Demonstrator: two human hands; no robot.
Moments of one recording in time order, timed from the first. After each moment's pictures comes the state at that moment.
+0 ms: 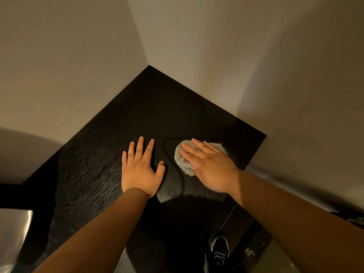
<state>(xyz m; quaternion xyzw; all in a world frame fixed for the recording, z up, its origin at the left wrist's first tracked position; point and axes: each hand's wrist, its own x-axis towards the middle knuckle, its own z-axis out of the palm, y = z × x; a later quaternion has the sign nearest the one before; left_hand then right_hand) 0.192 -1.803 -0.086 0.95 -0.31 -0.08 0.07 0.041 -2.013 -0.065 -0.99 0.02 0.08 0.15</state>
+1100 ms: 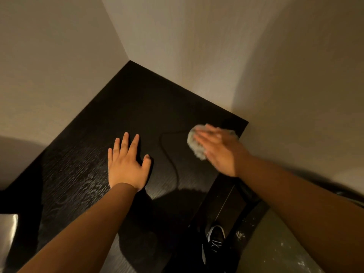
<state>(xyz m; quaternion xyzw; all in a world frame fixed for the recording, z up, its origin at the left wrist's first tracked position) 0.189 -1.804 -0.081 0.95 -0.31 -0.08 0.08 -0.006 -2.062 -0.069 -0.99 0.09 0.03 0.14</state>
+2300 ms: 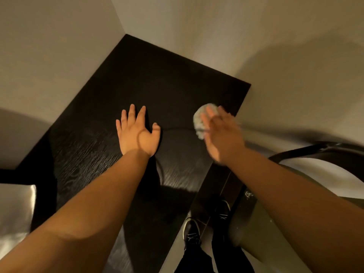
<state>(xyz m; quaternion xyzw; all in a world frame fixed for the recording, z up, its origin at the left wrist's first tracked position) 0.188 -1.801 -0.084 0.94 -0.31 -0.07 0.11 -0.021 -1.956 -0.085 -0.96 0.26 -0.05 0.08</state>
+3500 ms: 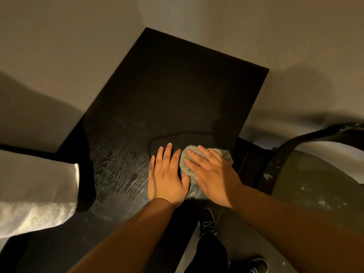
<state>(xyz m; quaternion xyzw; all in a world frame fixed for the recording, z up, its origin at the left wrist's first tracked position) 0.083 -1.652 -0.090 0.89 -0.44 -0.11 0.08 -0.056 -1.791 -0.097 -0.98 0.13 -0.02 0.16</state>
